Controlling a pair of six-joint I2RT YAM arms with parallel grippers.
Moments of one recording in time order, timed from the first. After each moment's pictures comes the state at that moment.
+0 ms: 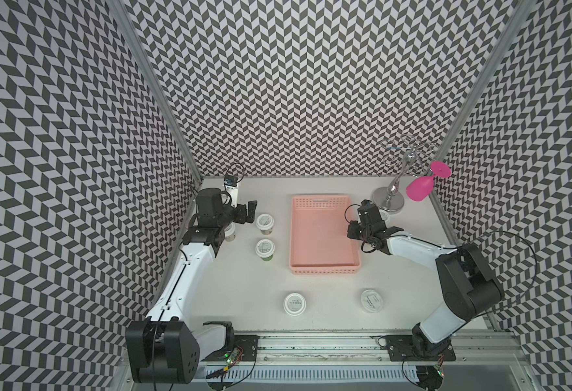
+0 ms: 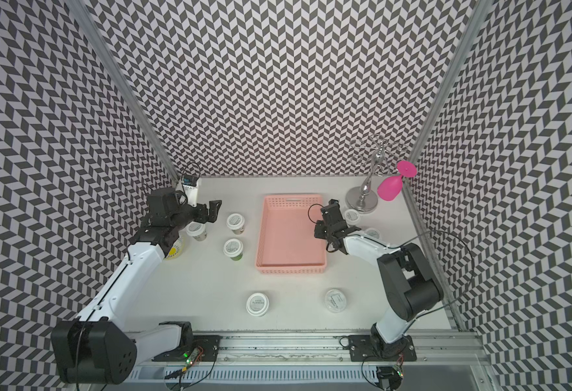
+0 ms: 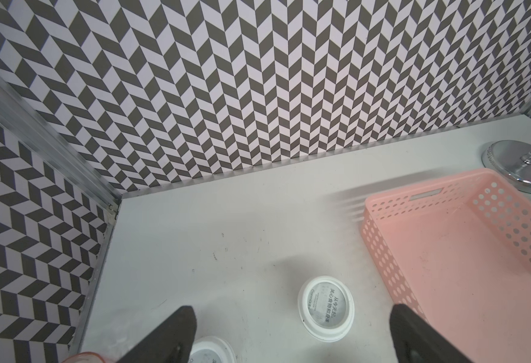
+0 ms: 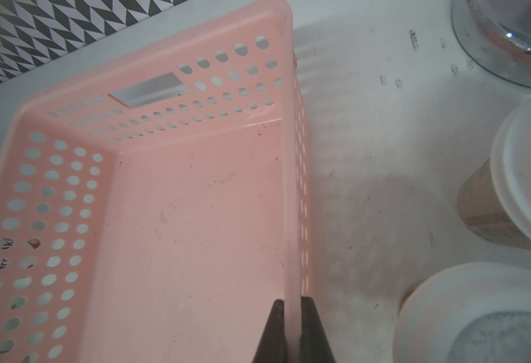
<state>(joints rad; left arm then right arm) -0.03 1.21 1.02 -0.26 0.20 0.12 0.42 1.65 0.93 -0.07 0.09 0.54</state>
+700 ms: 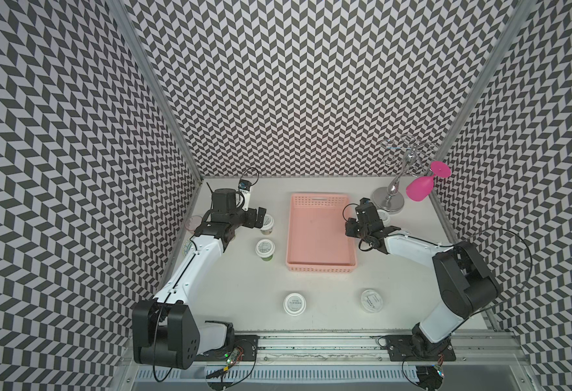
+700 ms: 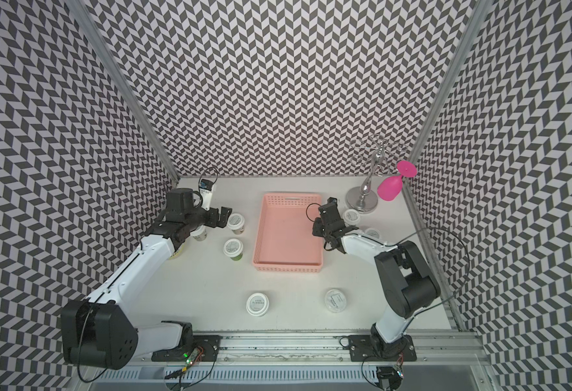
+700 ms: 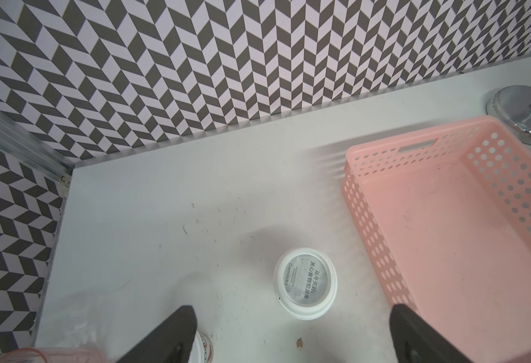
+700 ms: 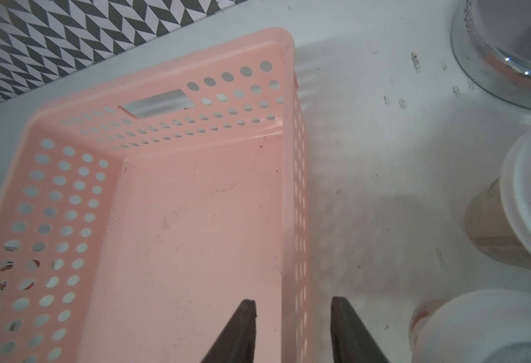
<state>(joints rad) -0.12 1.30 1.03 -0.33 0.15 0.12 0.44 1.66 0.95 -0.05 0.13 0.52</state>
